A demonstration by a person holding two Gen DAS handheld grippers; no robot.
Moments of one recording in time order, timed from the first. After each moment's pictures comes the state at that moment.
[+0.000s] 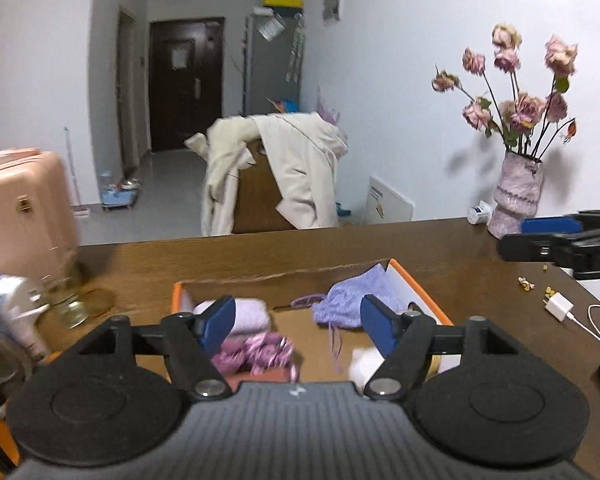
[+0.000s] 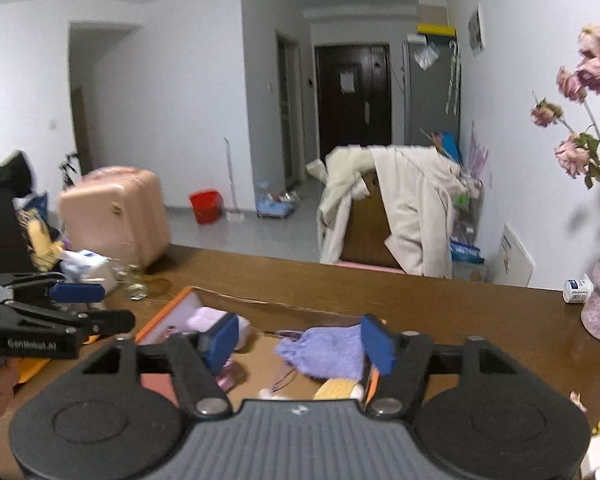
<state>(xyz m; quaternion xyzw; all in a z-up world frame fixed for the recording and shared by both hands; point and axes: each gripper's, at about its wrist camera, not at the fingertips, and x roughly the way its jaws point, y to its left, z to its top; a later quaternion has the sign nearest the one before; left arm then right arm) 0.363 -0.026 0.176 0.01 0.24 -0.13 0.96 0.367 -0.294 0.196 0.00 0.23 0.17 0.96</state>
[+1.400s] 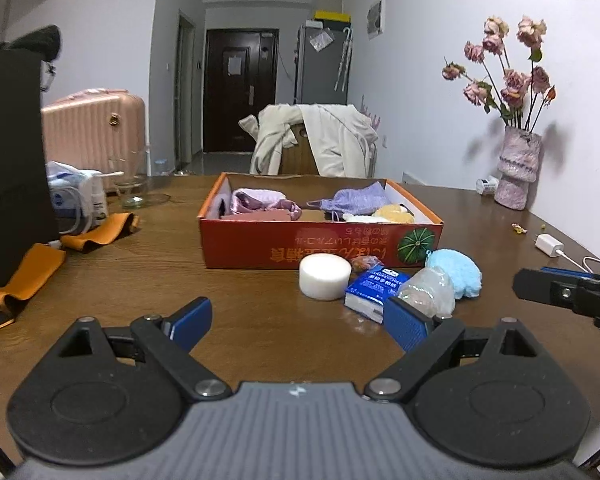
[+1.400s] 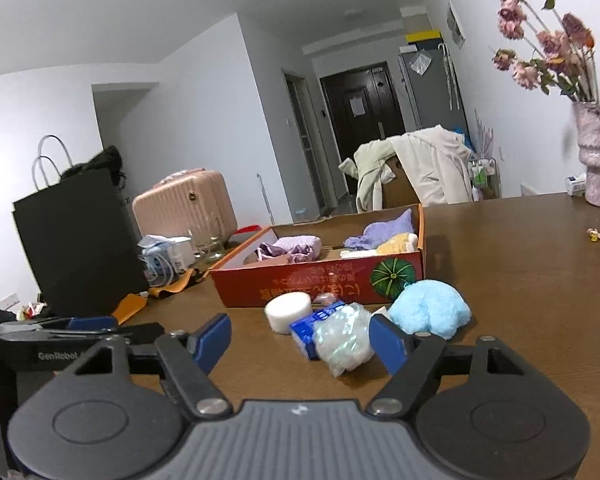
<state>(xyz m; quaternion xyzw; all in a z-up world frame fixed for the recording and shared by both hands) 0.165 -0.048 0.067 -0.02 0.23 -0.06 0.97 0.153 -0.304 0.060 0.09 0.19 0.21 0.96</state>
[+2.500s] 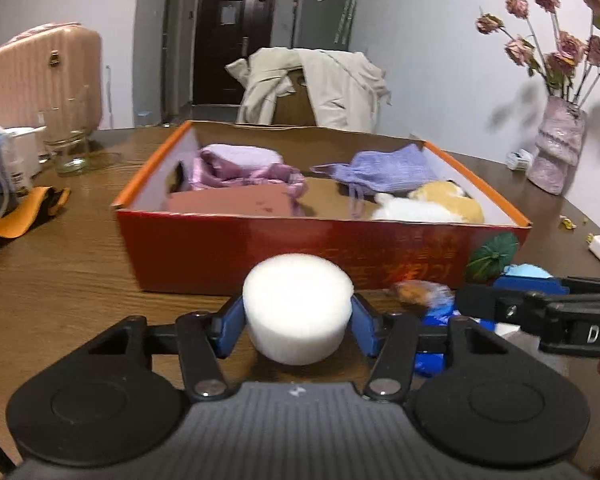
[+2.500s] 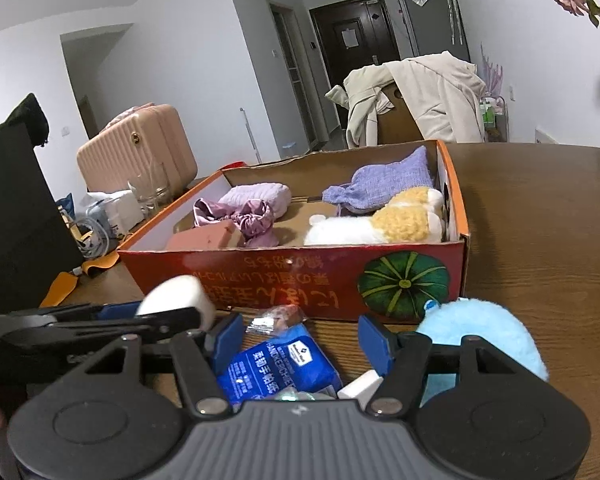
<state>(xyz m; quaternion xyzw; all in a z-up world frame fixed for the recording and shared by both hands) 0.335 -0.049 0.012 -0.04 0.30 -0.06 0.95 0.340 -0.264 0.013 0.08 0.29 0.20 0.93</state>
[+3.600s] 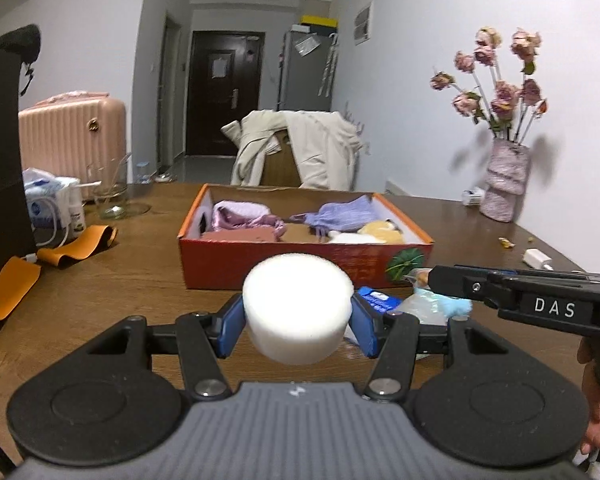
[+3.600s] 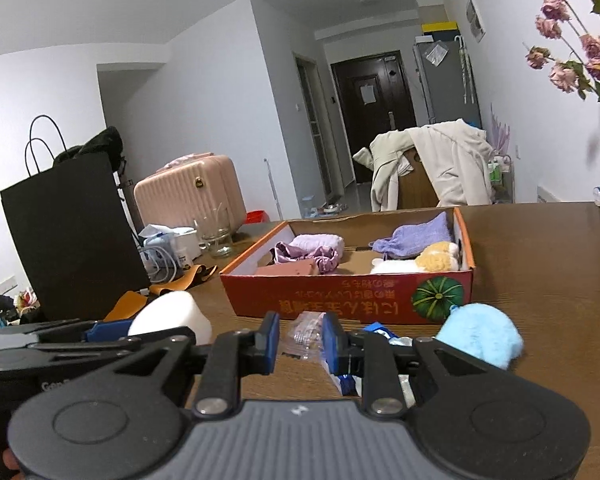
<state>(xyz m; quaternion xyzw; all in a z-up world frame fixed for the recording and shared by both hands) 0.179 -0.044 0.080 -0.03 0.21 -0.09 0.97 0.196 -0.249 0.077 0.08 0.20 0.22 0.95</state>
